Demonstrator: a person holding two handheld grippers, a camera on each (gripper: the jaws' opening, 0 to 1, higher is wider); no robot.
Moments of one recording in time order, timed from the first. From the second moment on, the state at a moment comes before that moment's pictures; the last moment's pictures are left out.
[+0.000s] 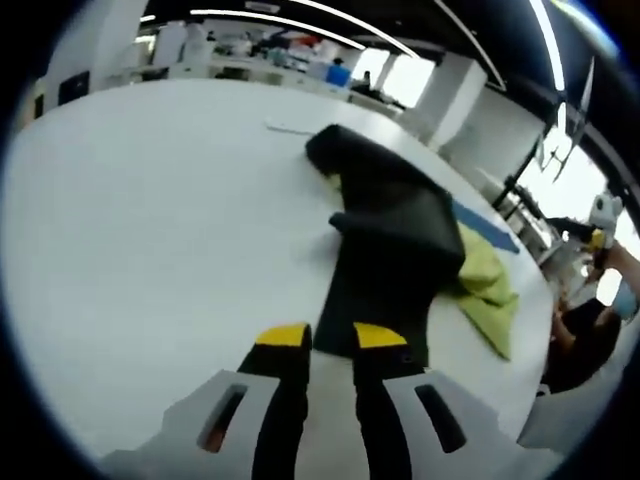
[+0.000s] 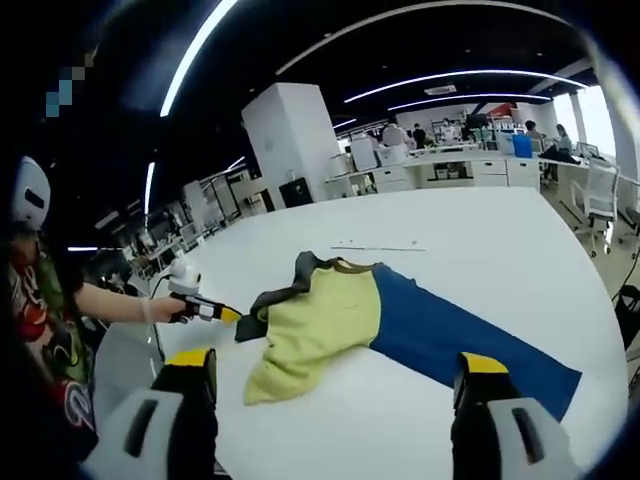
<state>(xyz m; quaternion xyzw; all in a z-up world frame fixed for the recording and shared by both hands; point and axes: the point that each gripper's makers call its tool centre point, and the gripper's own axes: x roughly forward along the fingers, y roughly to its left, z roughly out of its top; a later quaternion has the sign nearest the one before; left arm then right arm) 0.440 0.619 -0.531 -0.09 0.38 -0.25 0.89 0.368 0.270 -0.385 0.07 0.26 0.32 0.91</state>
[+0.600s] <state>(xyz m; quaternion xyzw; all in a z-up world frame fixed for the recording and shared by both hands) 0.443 0.622 -0.527 -0.12 0.38 -0.25 0.88 0.365 0.275 -0.386 0.08 0.26 0.32 0.91</state>
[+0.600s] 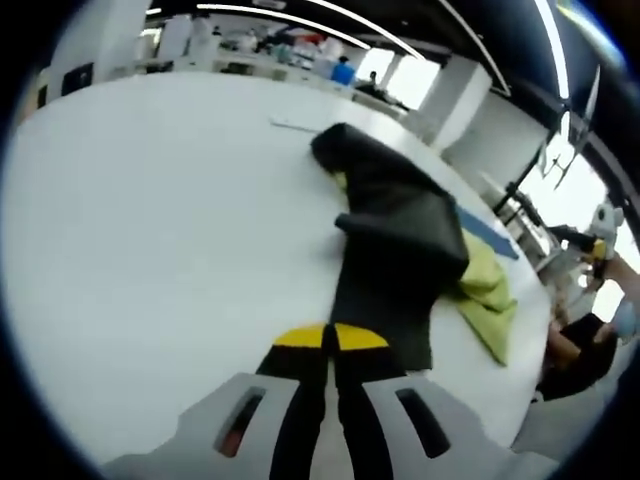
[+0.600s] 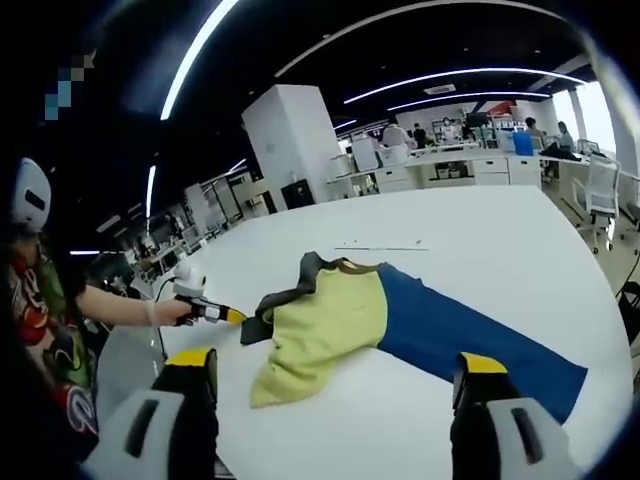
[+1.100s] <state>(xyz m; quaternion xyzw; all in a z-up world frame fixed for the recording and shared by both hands) 0.452 0.690 -0.462 -0.14 0.32 -0.23 0.91 0.362 0.287 -0.377 0.07 0.26 0.33 0.91</state>
